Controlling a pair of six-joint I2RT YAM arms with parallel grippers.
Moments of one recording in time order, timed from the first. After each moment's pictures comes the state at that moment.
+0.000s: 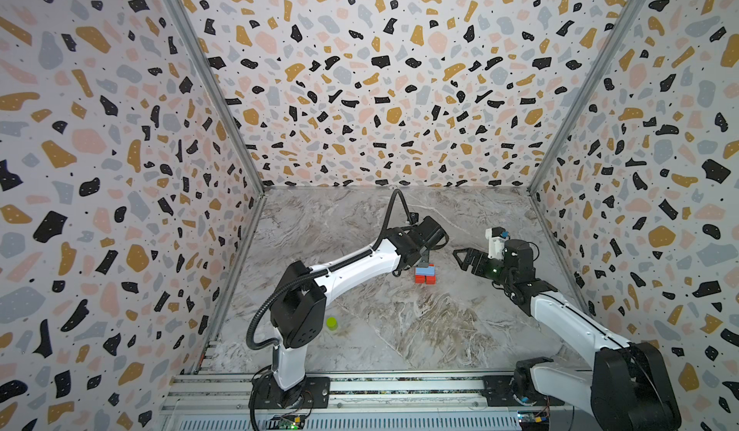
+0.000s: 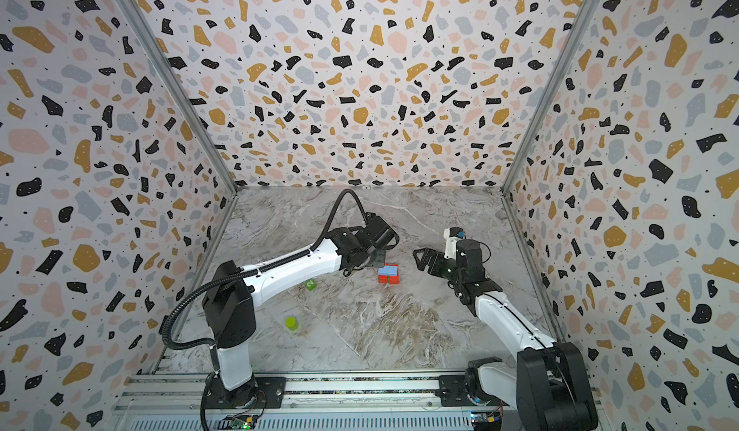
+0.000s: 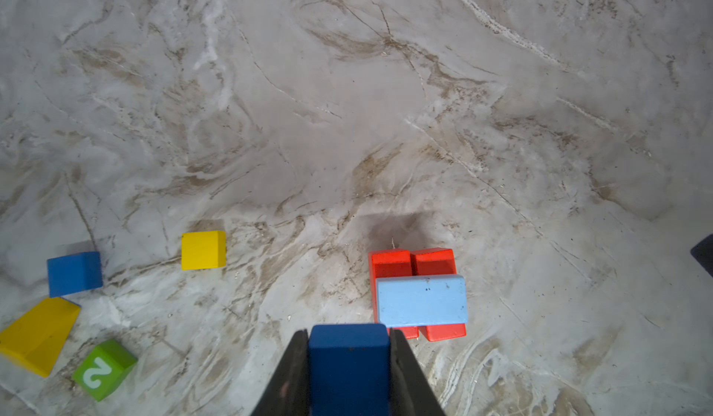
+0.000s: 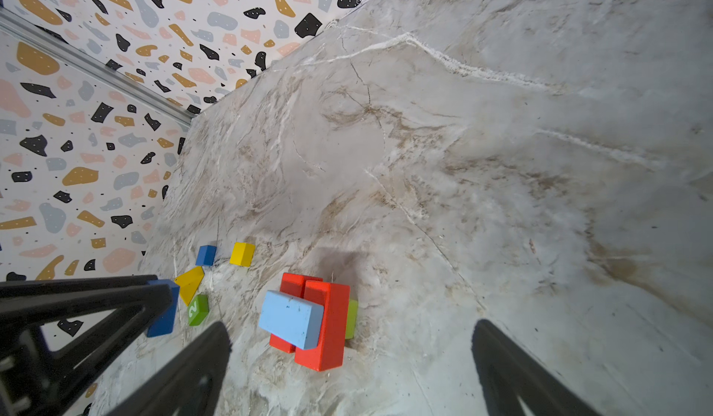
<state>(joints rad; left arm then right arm) -0.92 1.90 1.64 -0.82 -0.35 -0.70 0.19 1.16 0.55 0.06 -0.37 0.51</state>
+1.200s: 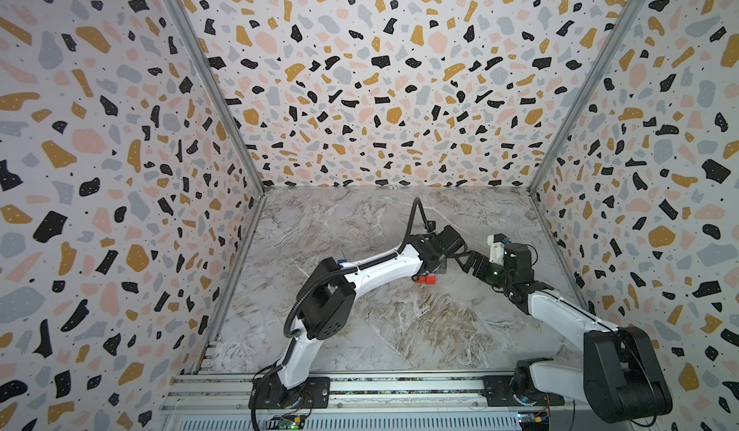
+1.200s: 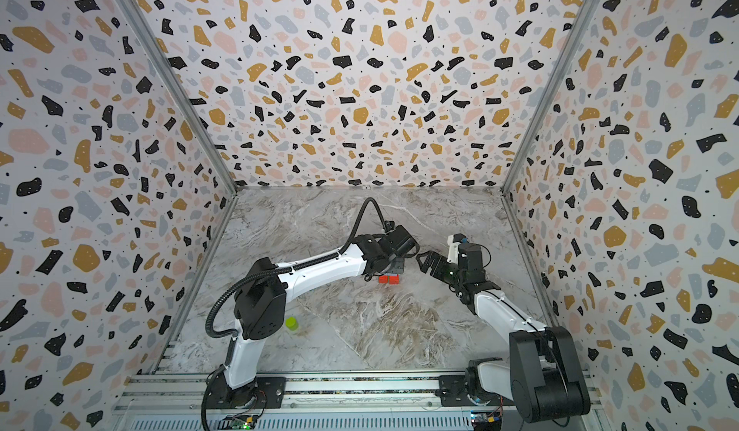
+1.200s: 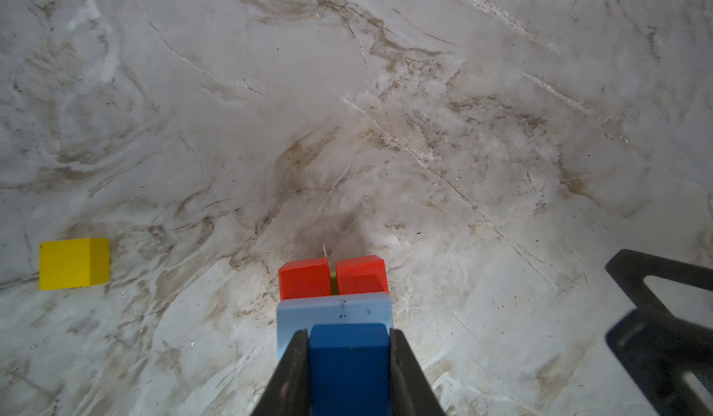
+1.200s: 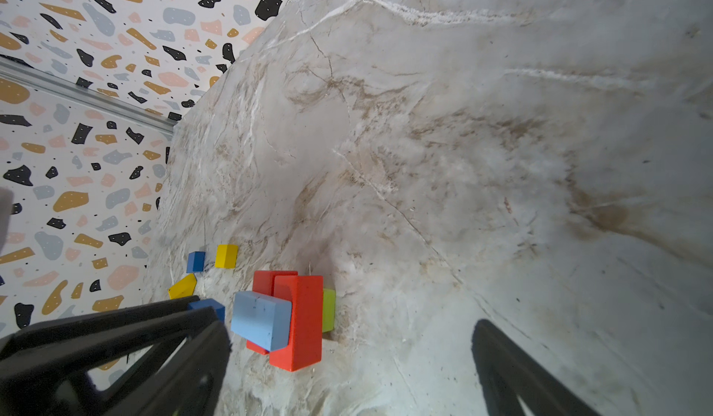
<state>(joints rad) -0.98 2.08 1.76 -0.78 -0.33 -0.77 0.14 1.24 0.51 0.11 -0.42 0.59</state>
